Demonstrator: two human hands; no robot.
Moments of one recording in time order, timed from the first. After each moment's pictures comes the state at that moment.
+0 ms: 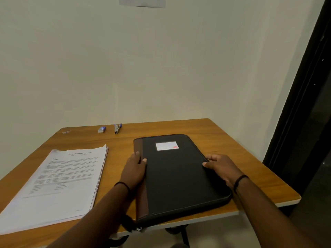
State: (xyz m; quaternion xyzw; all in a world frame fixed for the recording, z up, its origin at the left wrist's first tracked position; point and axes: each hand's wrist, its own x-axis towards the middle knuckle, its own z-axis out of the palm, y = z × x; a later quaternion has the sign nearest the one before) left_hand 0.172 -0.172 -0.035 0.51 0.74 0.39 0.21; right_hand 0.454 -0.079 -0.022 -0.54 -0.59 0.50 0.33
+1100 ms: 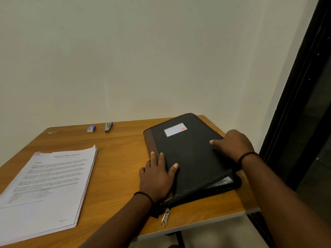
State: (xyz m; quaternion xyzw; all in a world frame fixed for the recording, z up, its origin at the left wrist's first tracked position) left_hand 0.251 -0.153 -0.057 0.61 0.77 0.19 0.09; right_hand 0.470 -0.056 0.045 -0.70 -0.67 0.13 0.24
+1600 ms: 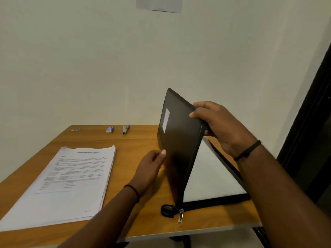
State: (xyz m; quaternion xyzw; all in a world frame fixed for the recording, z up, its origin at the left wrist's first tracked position) left_hand 0.201 -0.182 -0.010 0.50 0.60 0.53 0.33; right_hand 0.387 -0.160 0.159 -0.37 -0.68 0.47 0.41
